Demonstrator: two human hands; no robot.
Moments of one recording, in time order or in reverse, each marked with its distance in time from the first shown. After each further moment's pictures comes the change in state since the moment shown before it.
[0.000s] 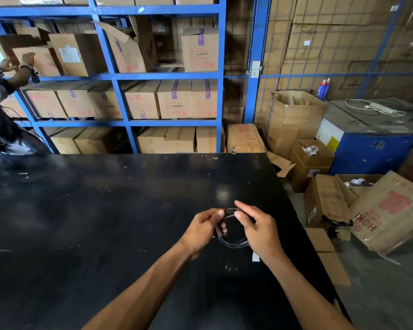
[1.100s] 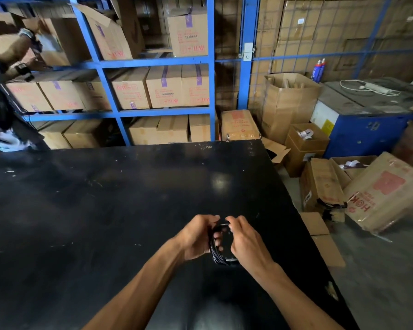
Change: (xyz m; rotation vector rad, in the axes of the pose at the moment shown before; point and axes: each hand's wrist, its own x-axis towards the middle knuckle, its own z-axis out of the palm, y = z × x) left_hand 0.003 -0.017 0.003 -0.292 -0.263 -0.518; right_hand -0.037 0.027 0.012 -0.670 -0.242 -0.212
